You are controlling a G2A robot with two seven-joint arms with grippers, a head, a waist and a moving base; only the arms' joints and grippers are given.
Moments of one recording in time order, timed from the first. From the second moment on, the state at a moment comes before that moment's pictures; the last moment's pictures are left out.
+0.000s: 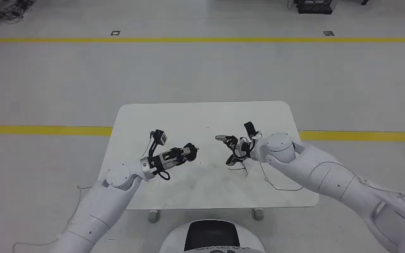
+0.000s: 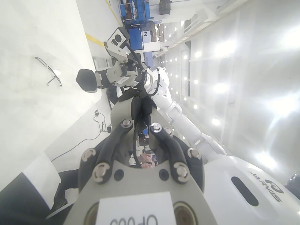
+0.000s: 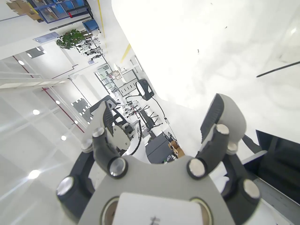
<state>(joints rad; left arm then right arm) 1.38 -1.05 -1.09 -1.41 -0.55 -0.34 -0.86 -0.73 -0.92 0.24 -1.36 1.04 0.34 0.32</state>
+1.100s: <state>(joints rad) 1.38 -1.05 -1.09 -1.41 -0.55 -0.34 -0.86 -0.71 -0.93 0.17 -1.34 1.03 0.34 0.18</state>
